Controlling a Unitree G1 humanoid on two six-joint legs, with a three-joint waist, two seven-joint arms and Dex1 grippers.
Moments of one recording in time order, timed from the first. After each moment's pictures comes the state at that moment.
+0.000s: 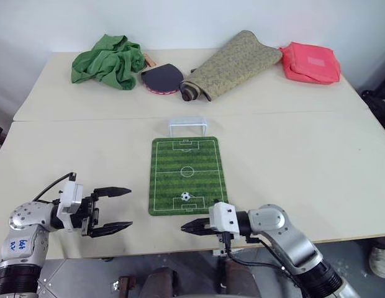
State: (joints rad) left arm -0.06 0.73 0.24 0.15 -0.58 -0.02 -1.47; right arm -0.21 -0.42 0.44 -0.24 0.15 0.11 1.06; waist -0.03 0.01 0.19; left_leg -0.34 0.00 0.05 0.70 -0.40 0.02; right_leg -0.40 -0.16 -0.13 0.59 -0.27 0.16
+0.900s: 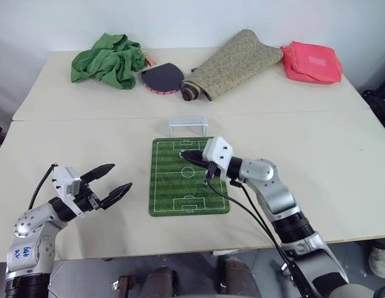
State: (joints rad) left arm -0.01 0.58 0.35 0.01 -0.56 0.11 -0.95; right arm -0.53 -0.30 0.27 0.08 0.08 0.04 0.83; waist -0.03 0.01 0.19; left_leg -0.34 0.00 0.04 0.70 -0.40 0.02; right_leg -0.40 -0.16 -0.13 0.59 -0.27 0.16
